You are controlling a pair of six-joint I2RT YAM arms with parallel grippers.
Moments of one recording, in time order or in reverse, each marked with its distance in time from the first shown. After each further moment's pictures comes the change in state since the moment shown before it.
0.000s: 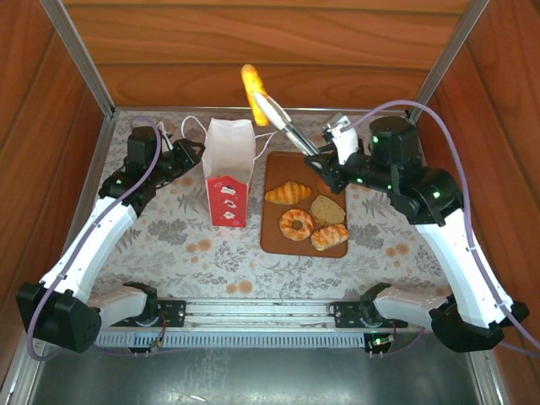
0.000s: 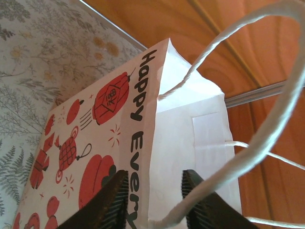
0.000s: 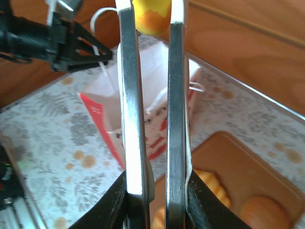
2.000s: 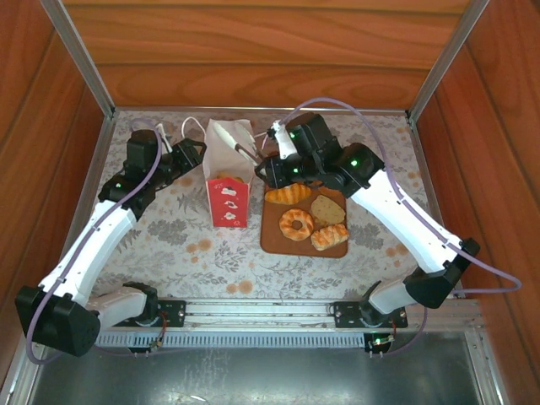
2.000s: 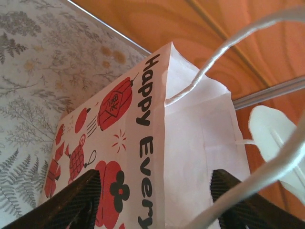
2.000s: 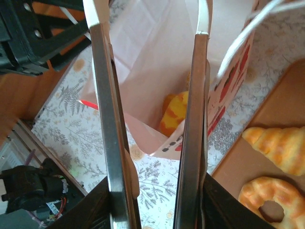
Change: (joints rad) left arm 0.000 -0.031 -0.032 0.012 -0.045 0.062; right arm 0.188 0.314 0.091 -0.011 0.103 0.418
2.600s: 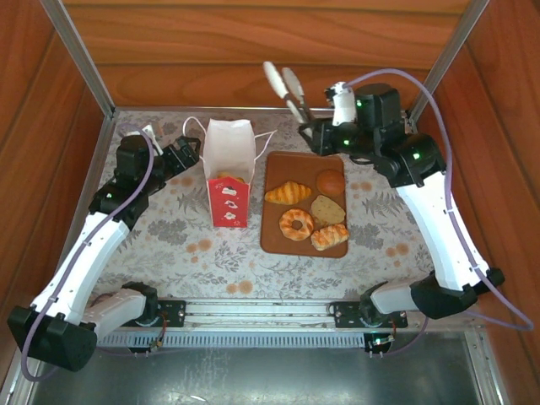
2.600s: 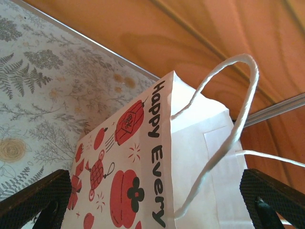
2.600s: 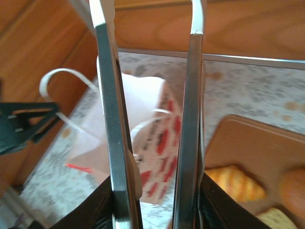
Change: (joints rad) left arm 0.009 -0.092 -0.021 -0.013 -0.096 0.049; right arm -0.295 -0.099 0.128 -0.049 -0.023 -0.073
